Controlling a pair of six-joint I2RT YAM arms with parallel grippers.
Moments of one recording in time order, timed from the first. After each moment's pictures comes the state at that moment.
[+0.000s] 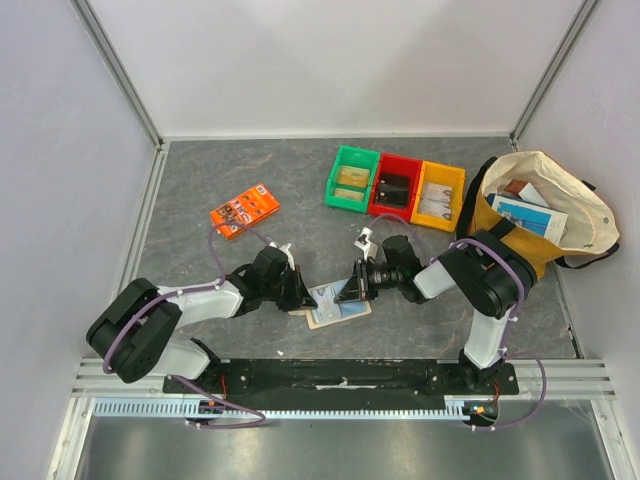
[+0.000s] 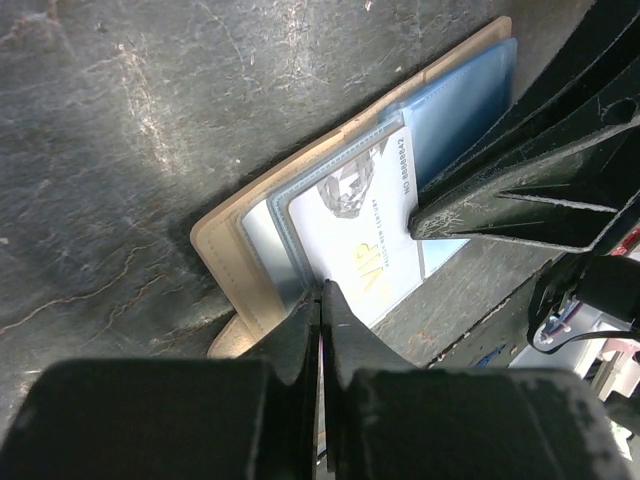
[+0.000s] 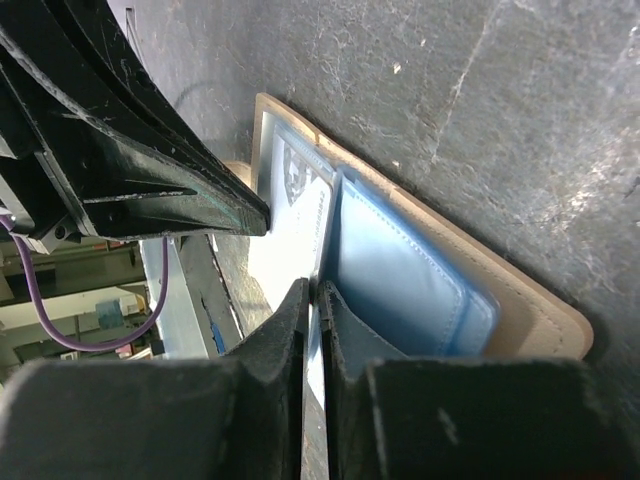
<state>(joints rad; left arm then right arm) -0.68 1.38 0.45 0.08 0.29 -0.84 0.58 1.84 0.52 0.69 -0.82 0.72</state>
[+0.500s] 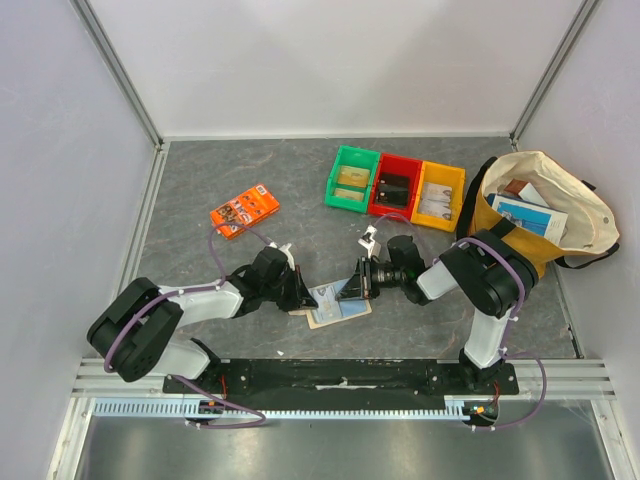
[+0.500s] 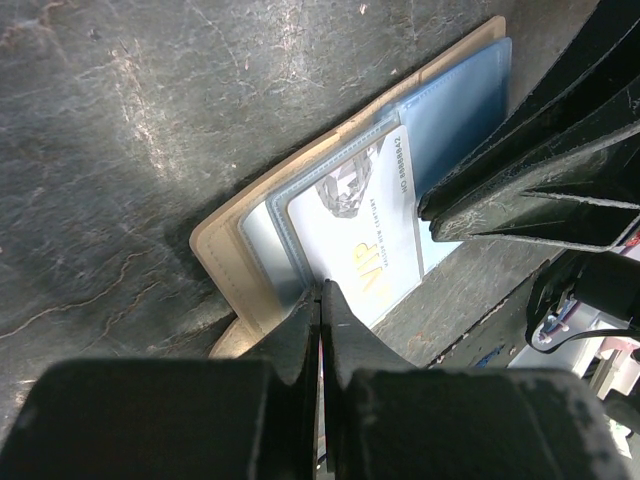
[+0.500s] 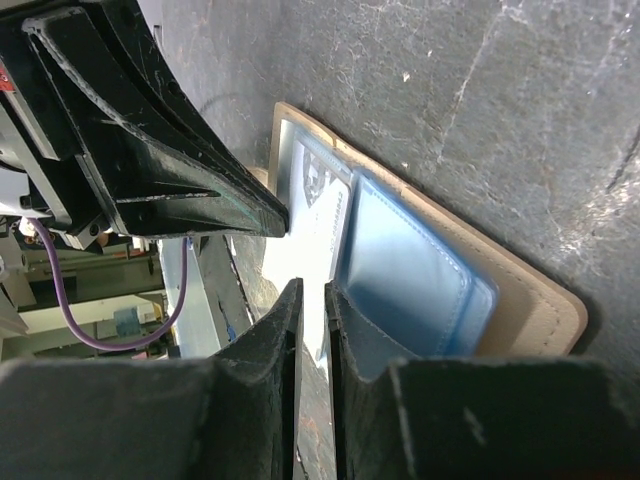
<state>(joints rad) -0.68 1.39 0.44 0.12 0.30 -0.84 0.55 1.84 0.50 0.77 -0.84 0.78</state>
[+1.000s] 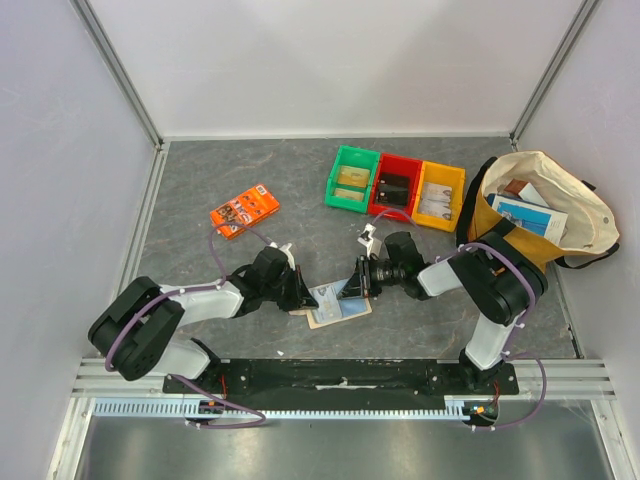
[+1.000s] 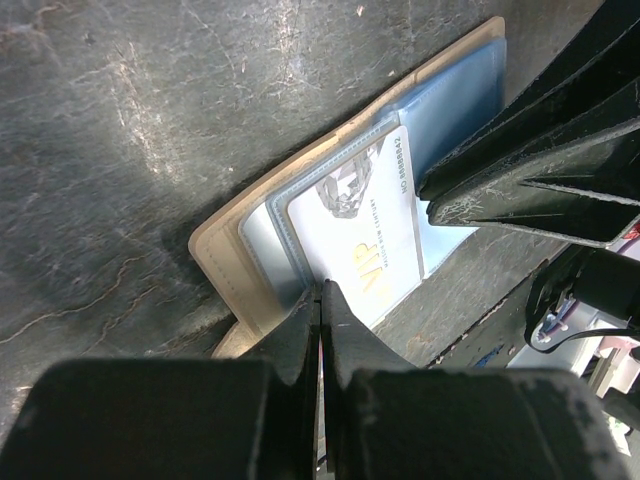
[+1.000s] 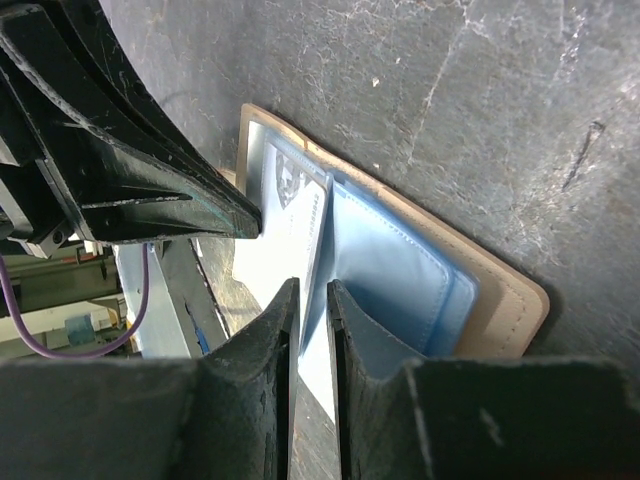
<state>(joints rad) -0.68 1.40 0.44 0.13 0.30 -0.84 0.55 1.78 0.54 0.57 -0.77 0.65</state>
